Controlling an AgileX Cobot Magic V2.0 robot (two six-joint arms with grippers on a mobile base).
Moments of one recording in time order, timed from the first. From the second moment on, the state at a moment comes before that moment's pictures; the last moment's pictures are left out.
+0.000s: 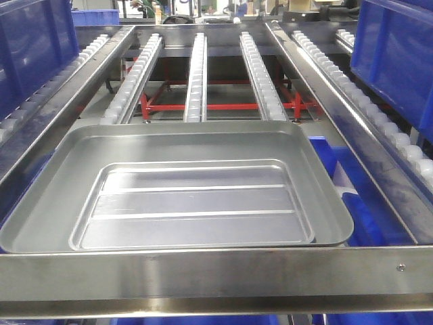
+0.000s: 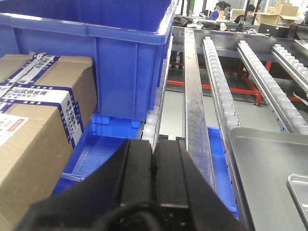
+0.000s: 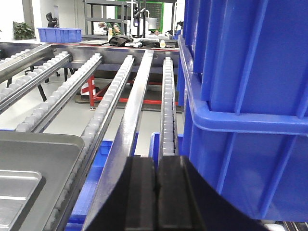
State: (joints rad) left arm 0.04 -0.01 0.03 0.04 0.02 -0.14; right arm 0.03 -0.01 0.03 -0.10 -0.05 0.11
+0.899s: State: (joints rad) left arm 0.04 -0.01 0.03 0.04 0.01 -0.14; right arm 0.03 -0.01 0.03 -0.10 -0.05 0.11
